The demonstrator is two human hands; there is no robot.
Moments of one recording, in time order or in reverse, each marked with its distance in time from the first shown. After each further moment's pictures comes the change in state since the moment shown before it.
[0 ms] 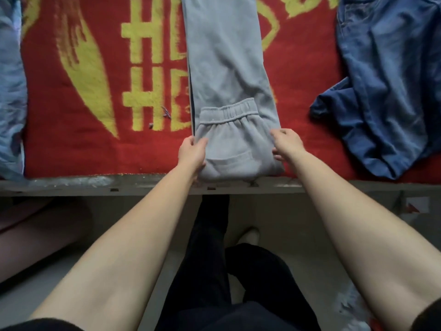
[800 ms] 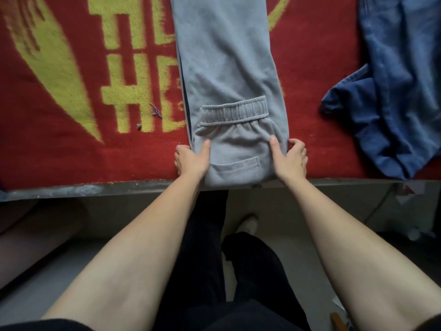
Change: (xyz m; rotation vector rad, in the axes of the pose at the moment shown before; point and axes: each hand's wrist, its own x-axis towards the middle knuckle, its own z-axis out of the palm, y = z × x) left_hand 0.045 -0.014 0.015 0.422 0.177 -0.009; right_hand 0.018 0.048 0.029 -0.259 0.242 -0.005
